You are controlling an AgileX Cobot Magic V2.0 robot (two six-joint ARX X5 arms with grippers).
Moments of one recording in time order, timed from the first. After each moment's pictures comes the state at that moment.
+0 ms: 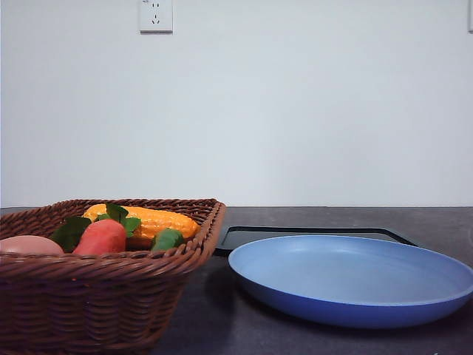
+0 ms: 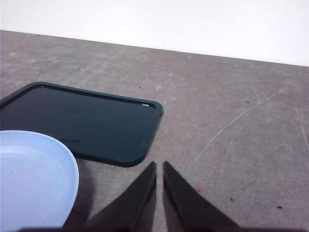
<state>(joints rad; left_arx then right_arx) 0.01 0.00 0.03 -0.18 -0.05 -0.04 0.02 0.00 0.02 -0.16 -0.16 -0.04</state>
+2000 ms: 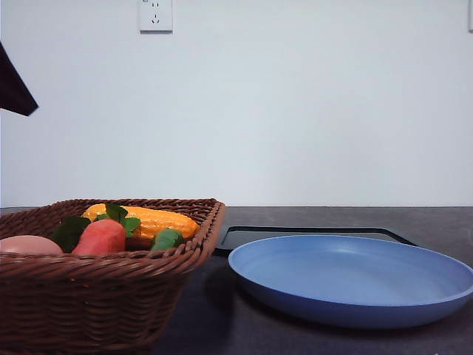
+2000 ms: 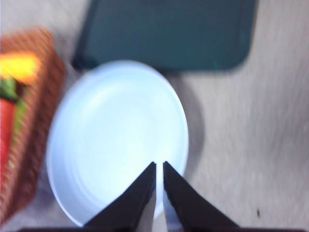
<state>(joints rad) -0.23 0.87 0.72 -0.64 0.52 -0.09 0.02 0.92 0.64 -0.65 -0.50 0.21</state>
